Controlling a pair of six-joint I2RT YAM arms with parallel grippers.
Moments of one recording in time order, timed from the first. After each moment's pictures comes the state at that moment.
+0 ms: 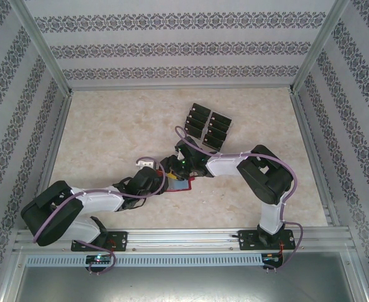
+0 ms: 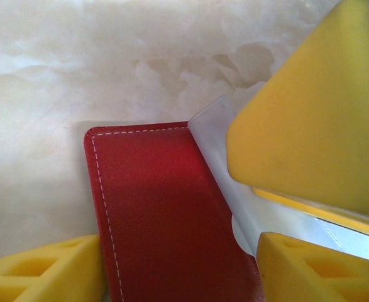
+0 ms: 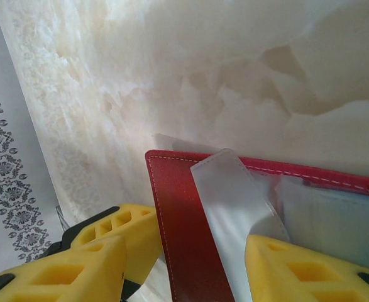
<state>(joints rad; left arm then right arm) -0.77 1.39 0.38 0.18 -0.20 -0.72 0.77 1.89 0.97 0.11 -0.49 1.15</state>
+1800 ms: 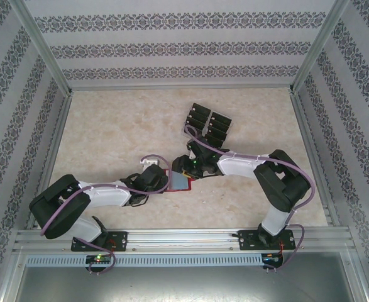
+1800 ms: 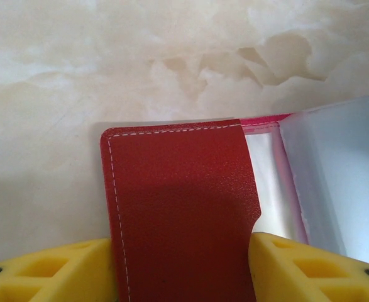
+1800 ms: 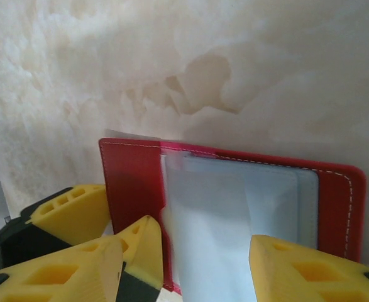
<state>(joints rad) -0.79 1.48 0.48 0.05 -0.28 -0.71 0.70 1.74 0.91 -0.12 -0.40 0.97</state>
